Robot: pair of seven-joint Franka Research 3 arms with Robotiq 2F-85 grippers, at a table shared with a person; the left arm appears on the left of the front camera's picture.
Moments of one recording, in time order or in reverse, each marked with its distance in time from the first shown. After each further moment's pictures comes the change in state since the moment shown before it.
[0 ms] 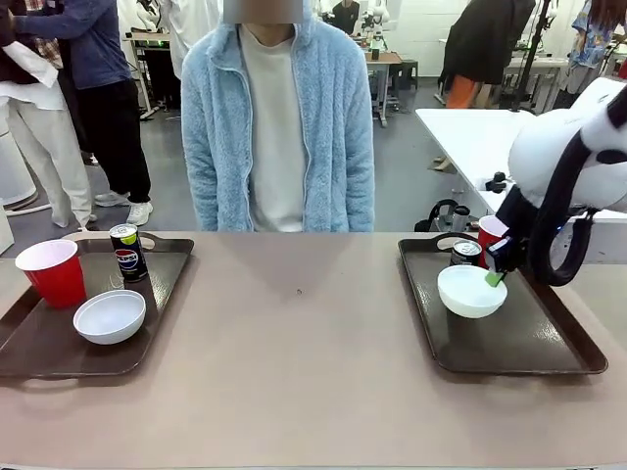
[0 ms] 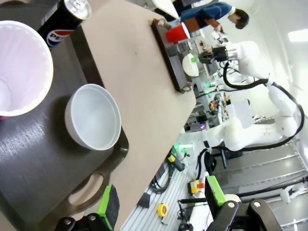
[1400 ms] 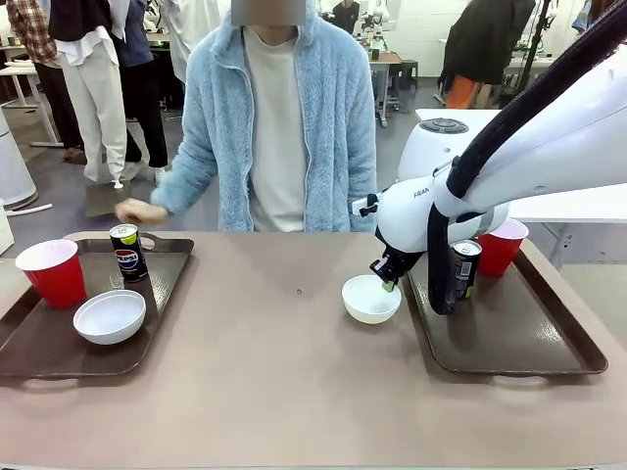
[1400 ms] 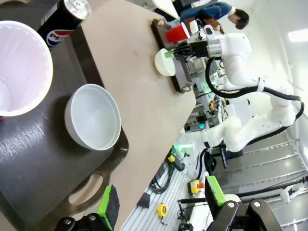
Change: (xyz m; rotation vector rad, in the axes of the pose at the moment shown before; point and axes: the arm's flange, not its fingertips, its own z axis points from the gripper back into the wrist) left arm 0.000 0.000 0.000 -0.001 0.001 0.000; right arm 0.098 0.151 -0.087 -0.104 -0.001 0.257
